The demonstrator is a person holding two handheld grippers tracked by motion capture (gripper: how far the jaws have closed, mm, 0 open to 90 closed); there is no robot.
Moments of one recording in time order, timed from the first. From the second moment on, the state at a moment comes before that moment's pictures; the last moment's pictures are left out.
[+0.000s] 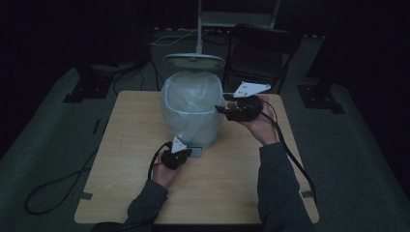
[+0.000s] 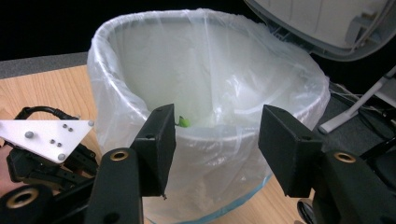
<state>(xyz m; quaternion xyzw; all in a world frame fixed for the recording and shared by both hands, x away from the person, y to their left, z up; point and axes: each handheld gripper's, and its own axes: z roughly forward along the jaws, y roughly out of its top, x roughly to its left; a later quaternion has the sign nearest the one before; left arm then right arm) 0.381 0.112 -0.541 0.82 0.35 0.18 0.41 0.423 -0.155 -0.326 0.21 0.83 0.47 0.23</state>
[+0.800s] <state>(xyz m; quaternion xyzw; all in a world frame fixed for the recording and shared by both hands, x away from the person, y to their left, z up) 0.378 0.110 -0.538 0.82 0.35 0.20 0.40 0.423 -0.182 -0.370 0.25 0.83 0.43 0.24</state>
